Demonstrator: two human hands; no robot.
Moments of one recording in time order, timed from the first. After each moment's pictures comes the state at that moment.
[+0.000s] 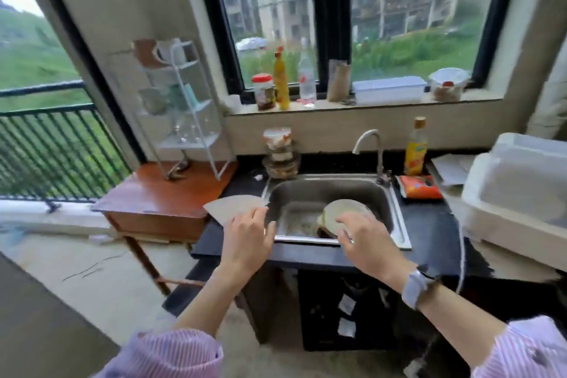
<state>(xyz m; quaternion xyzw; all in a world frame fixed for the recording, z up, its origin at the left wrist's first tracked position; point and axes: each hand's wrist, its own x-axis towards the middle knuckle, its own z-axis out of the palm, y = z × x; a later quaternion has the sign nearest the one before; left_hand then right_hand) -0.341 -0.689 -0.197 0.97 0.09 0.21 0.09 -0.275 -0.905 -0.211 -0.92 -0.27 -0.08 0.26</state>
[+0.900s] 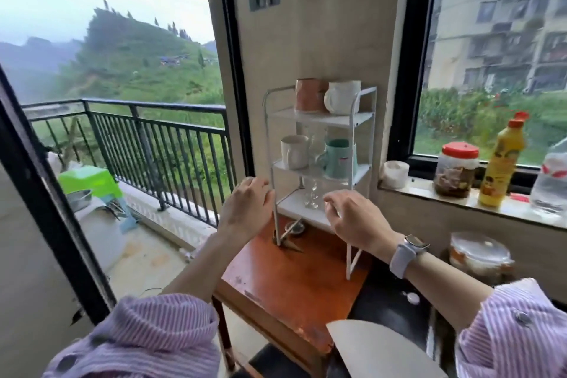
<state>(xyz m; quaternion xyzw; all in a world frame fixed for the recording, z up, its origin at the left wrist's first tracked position) -0.184 -0.215 -0.071 0.89 0.26 0.34 0.13 -0.055 -0.373 -0.084 -0.82 -0.50 -0.11 0.27</state>
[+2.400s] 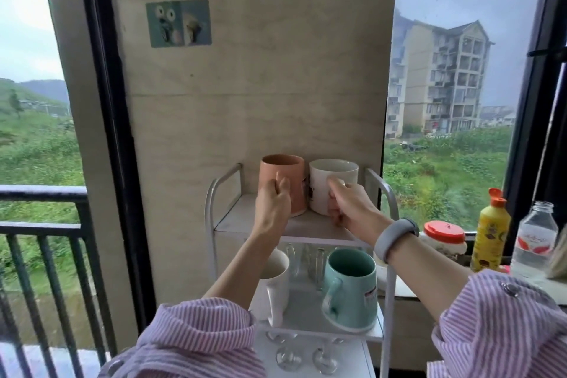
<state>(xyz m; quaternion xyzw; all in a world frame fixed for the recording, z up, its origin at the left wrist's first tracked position) 0.151 -0.007 0.021 0.74 0.04 0.34 0.58 0.184 -0.138 0.035 -0.71 -0.10 0.00 0.69</state>
